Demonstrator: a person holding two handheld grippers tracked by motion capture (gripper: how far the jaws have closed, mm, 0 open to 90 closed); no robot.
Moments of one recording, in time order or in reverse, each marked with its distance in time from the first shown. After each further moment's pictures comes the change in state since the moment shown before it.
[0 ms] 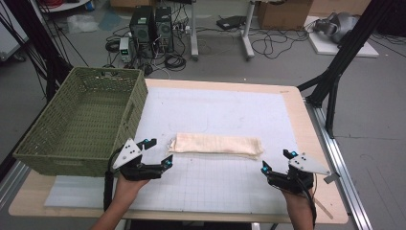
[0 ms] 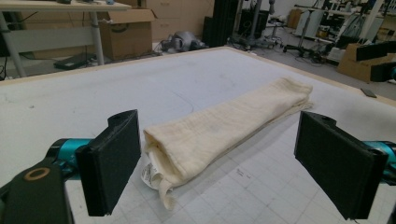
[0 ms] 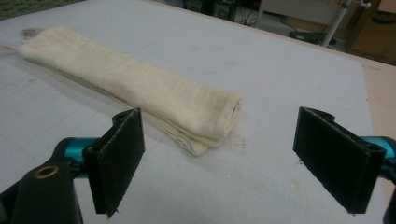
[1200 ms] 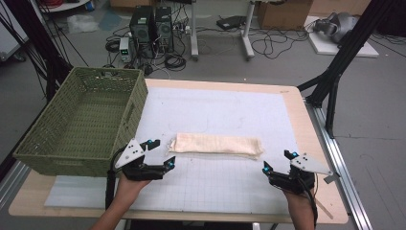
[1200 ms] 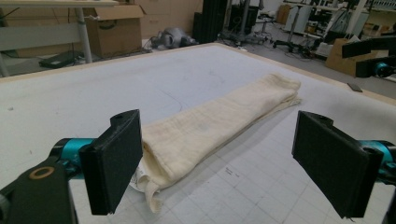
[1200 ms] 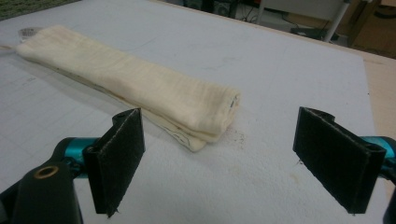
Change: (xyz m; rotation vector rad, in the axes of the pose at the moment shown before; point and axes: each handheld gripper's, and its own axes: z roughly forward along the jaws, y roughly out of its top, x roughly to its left) left arm -0.003 0.001 0.005 0.027 -0.045 0.006; right arm -0.003 -0.003 0.000 0.012 0.005 0.022
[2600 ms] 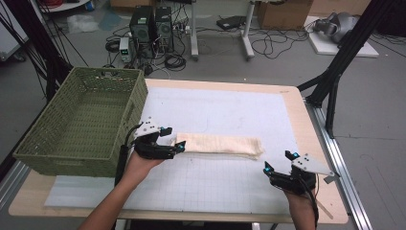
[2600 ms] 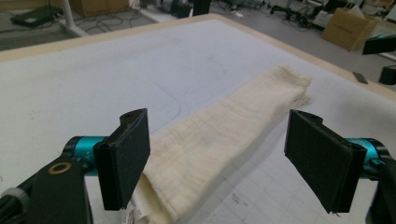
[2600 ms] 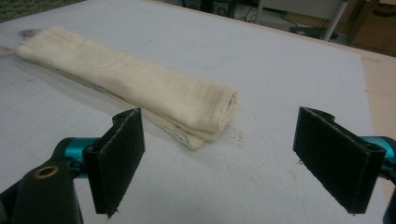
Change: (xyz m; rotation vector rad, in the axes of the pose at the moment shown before) left arm 0.020 0.037 0.052 0.185 -0.027 -0.057; right arm -0.002 -0.001 -0.002 0.000 -0.001 0.006
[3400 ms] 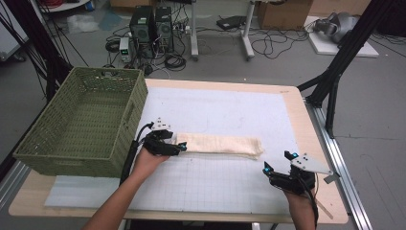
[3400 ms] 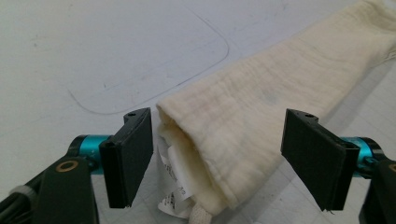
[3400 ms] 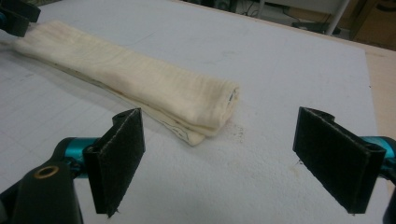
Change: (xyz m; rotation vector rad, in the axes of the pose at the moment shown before) left arm 0.022 -0.021 0.041 0.216 0.108 -0.044; right arm 0.000 -0.001 0.003 0.019 0.005 -0.002
